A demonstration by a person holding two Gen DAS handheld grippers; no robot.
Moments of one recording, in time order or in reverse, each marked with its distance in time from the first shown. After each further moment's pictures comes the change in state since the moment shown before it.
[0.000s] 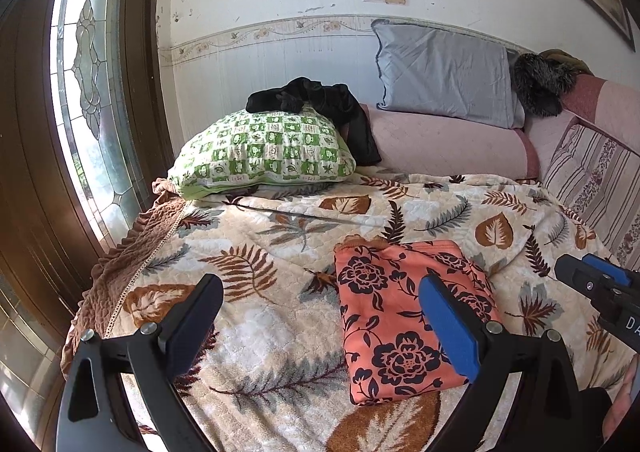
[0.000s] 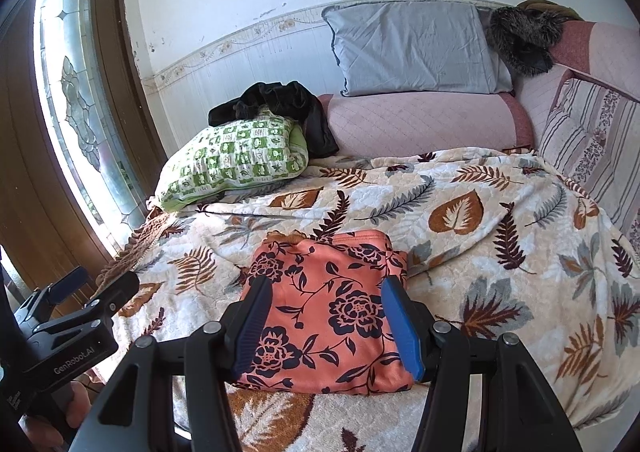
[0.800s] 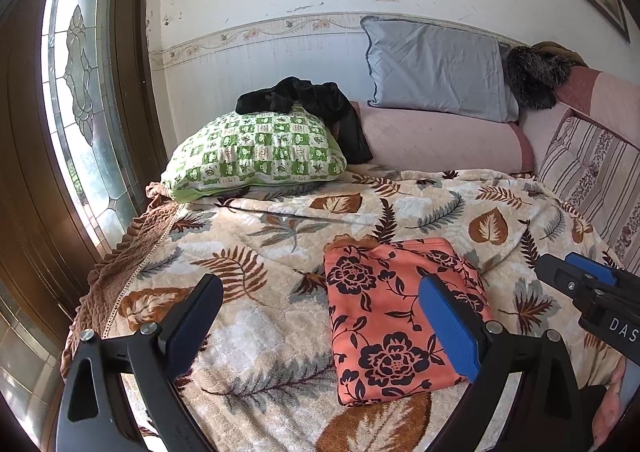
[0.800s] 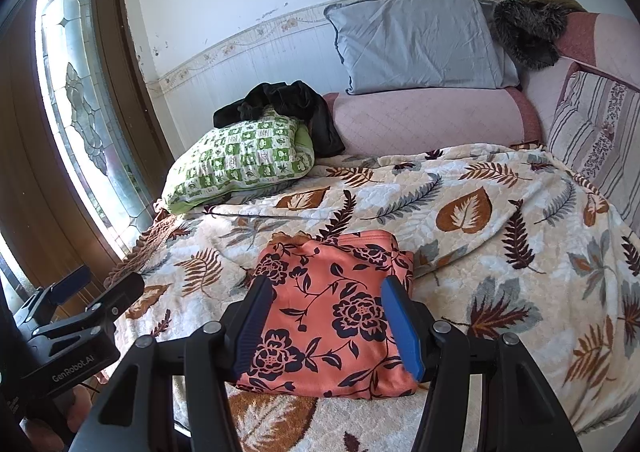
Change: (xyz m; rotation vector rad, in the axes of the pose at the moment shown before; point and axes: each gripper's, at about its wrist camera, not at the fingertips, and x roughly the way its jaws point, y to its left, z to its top) left arm 0.005 -0.019 0.004 0.027 0.015 -0.011; right arm 0.010 -0.009 0.002 0.015 0.010 0.042
